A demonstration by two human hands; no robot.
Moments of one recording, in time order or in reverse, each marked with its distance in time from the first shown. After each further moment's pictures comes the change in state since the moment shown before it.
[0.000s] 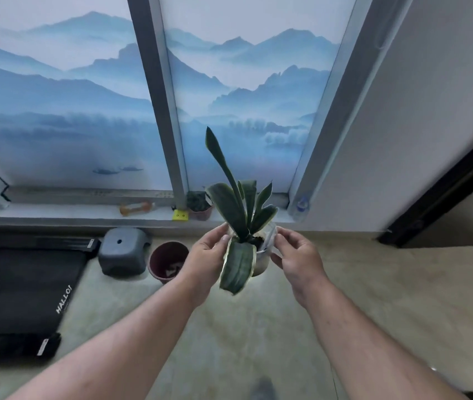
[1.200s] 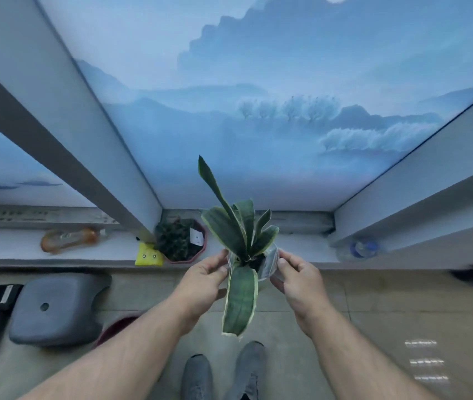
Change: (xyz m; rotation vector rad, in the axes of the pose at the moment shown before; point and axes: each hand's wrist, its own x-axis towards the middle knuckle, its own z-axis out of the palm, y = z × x) left_hand 0.646 -0.112 -0.066 0.082 -0.050 -0.444; right_hand 0.627 0.163 0.137 -0.102 0.029 0.389
